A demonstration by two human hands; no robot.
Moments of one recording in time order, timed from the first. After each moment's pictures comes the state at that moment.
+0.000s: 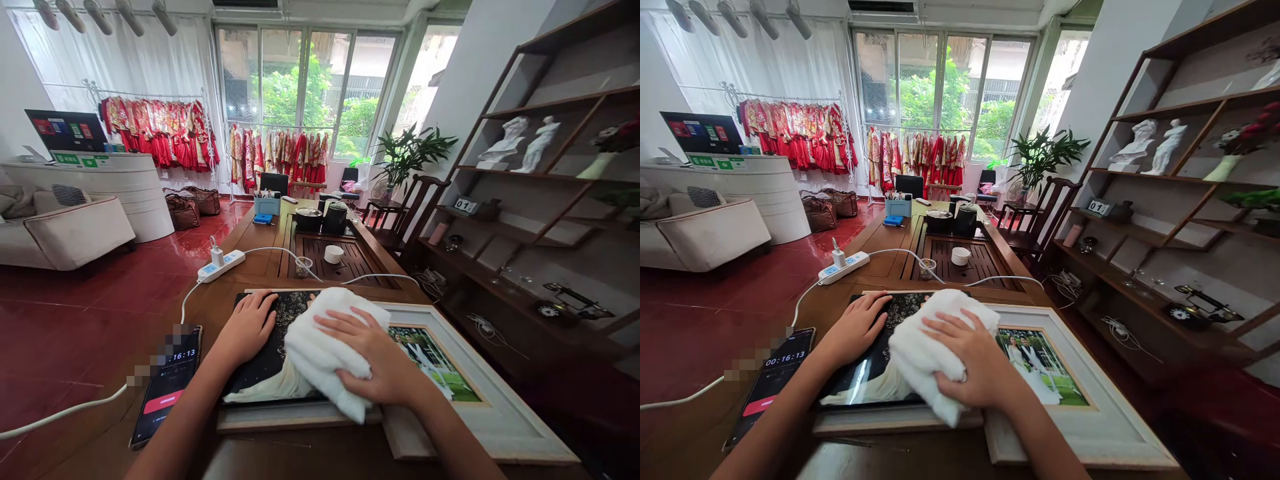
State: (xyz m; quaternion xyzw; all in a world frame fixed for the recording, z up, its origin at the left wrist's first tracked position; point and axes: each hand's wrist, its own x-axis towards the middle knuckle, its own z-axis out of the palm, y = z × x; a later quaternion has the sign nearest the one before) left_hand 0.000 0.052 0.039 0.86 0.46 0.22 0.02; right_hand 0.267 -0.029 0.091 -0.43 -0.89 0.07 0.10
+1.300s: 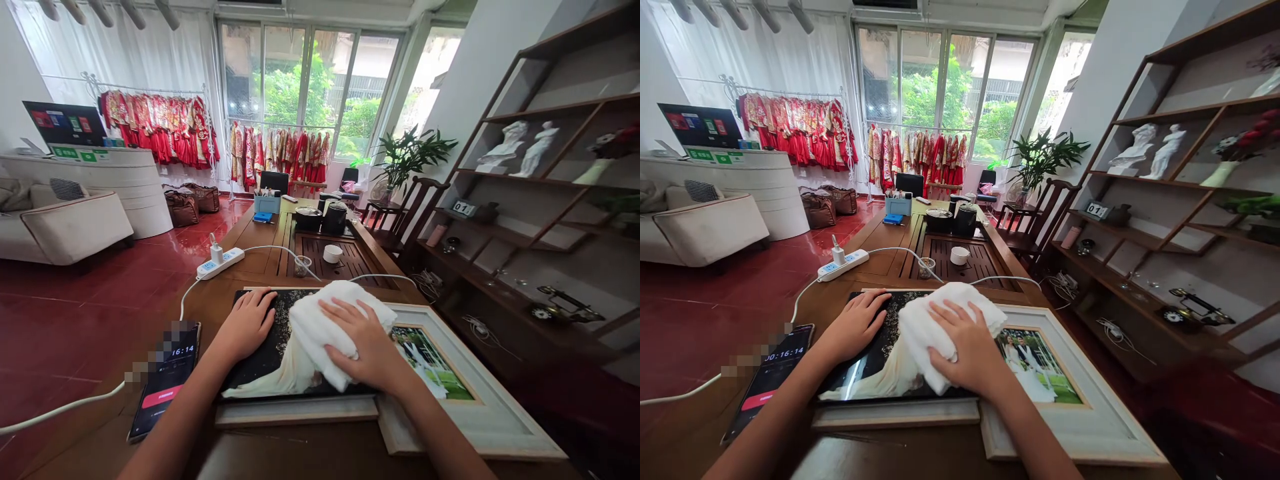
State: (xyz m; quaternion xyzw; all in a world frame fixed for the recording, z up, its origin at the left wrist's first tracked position) left_hand -0.001 0.050 0.038 0.86 0.46 0.23 0.02; right_hand 0.258 -0.021 0.081 -0.50 -0.85 0.01 0.14
